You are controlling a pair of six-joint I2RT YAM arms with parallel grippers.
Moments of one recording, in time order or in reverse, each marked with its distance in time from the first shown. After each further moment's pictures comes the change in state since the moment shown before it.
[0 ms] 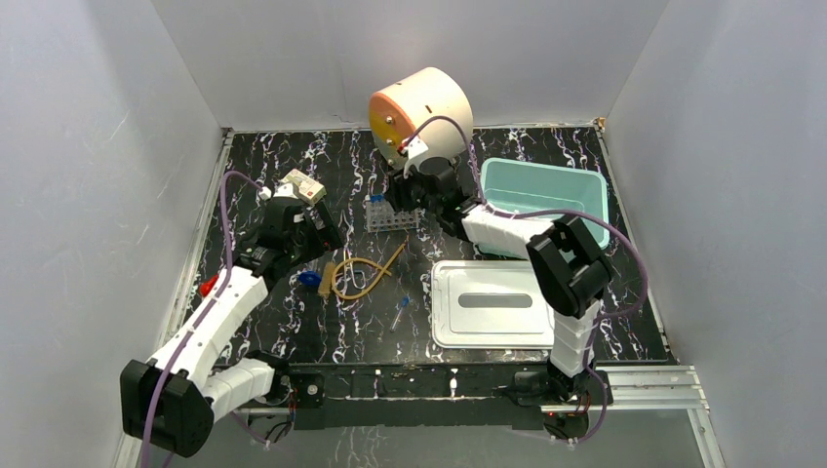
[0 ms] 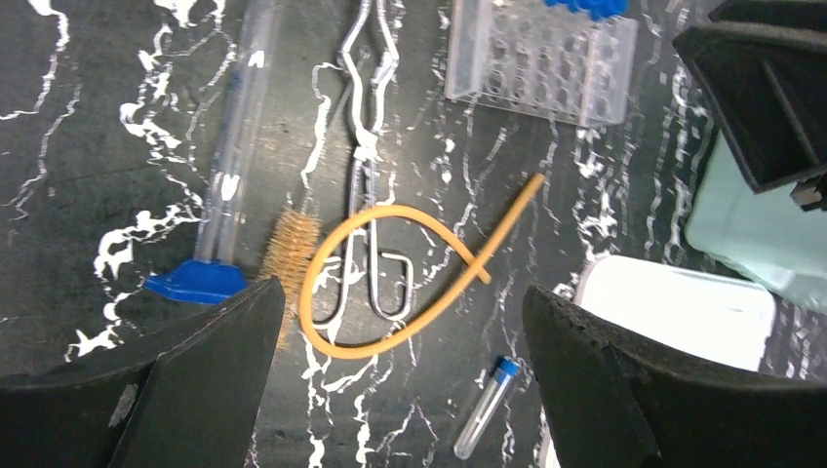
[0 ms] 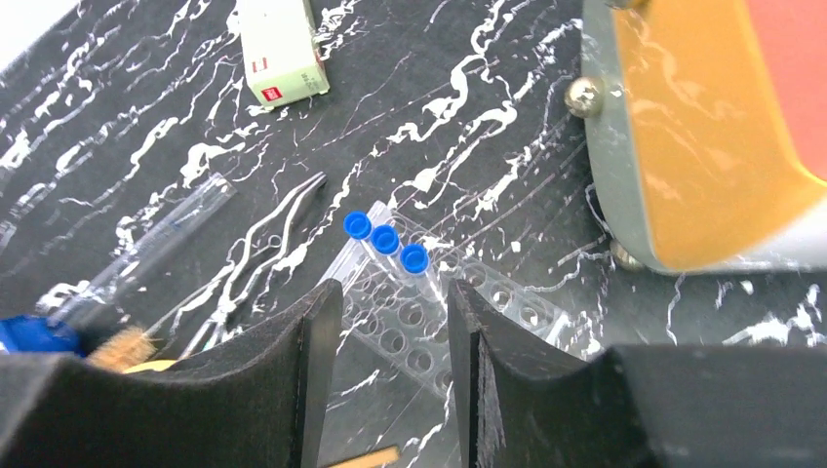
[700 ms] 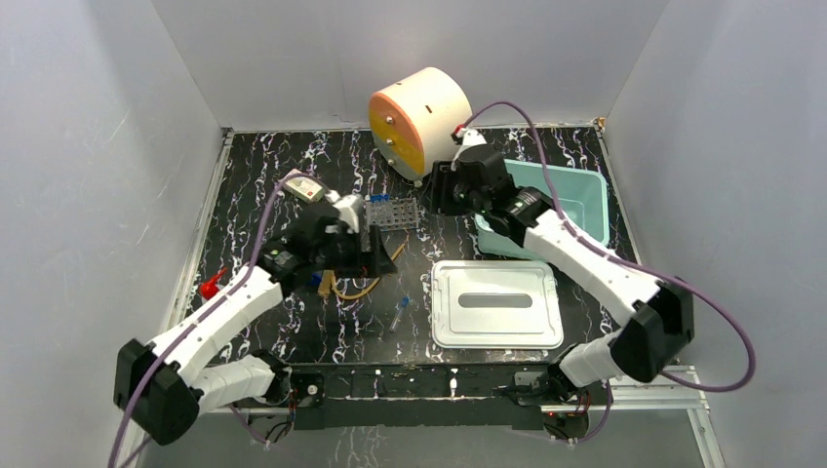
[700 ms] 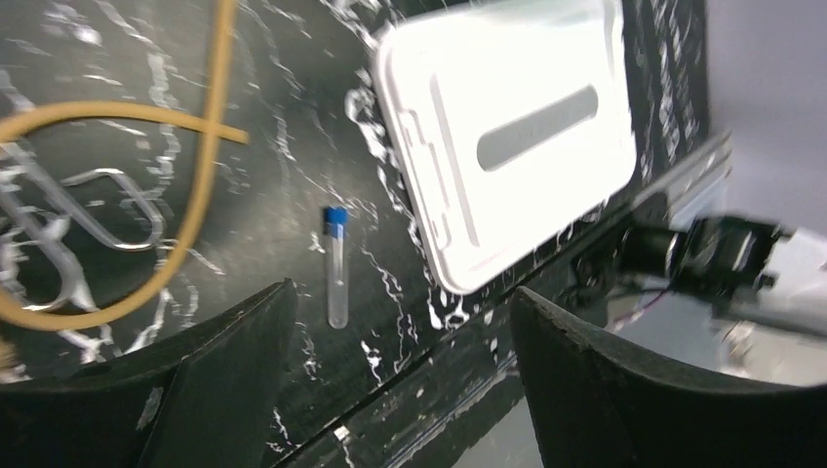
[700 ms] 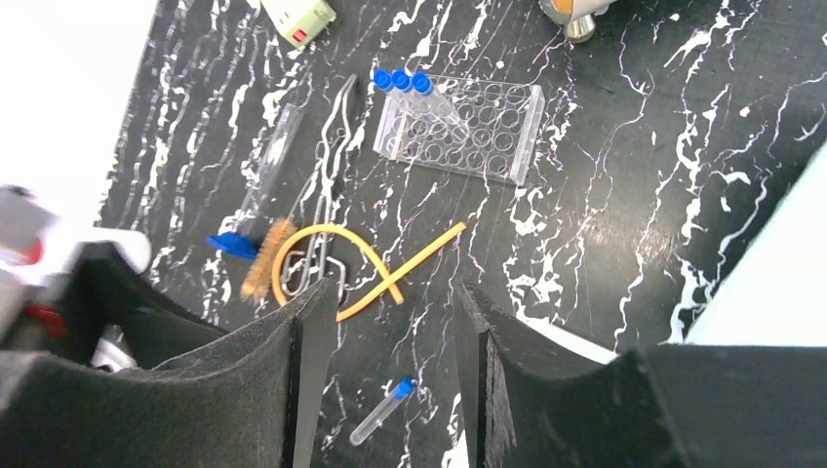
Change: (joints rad) left arm -0.204 -0.001 0.024 0.024 0.415 0.077; right arm -0.007 -0.467 0.042 -0.730 0.112 0.369
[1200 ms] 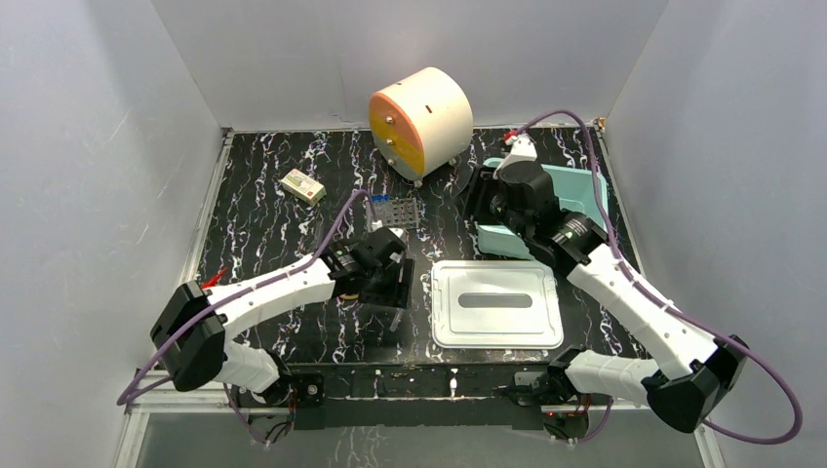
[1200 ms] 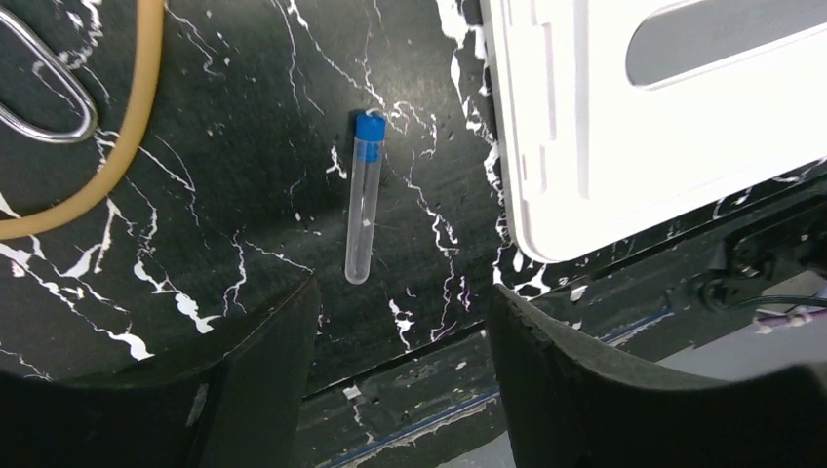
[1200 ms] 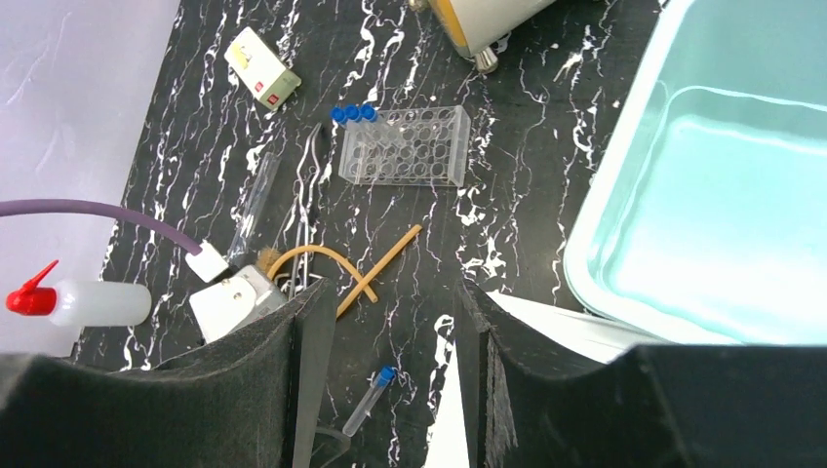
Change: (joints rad) left arm -0.383 0.314 0.113 -0.160 -0.319 -0.138; right arm 0.000 -0.299 -0.093 -0.112 0.163 0.058
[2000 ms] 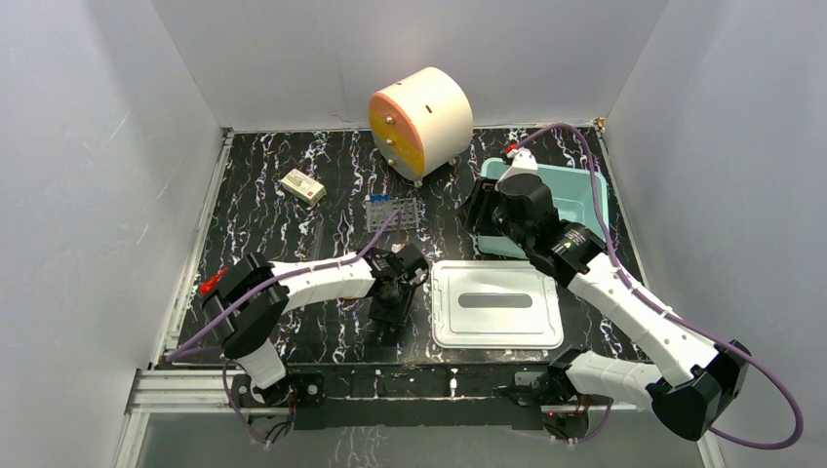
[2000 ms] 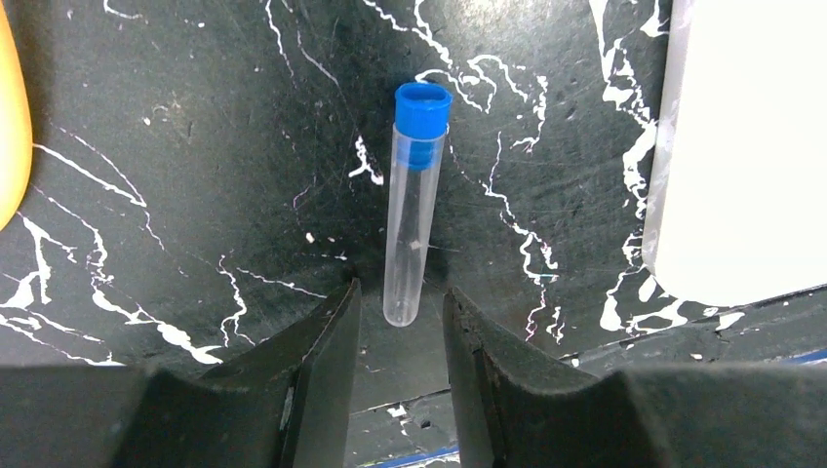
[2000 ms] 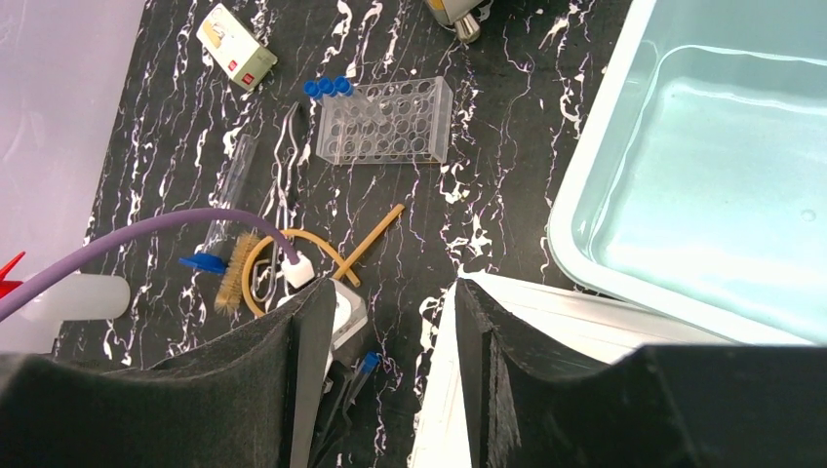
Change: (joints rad) left arm -0.068 0.275 0.023 -0.053 -0.010 0.042; right arm 0.000 -0.065 -0.119 0.028 0.020 0.021
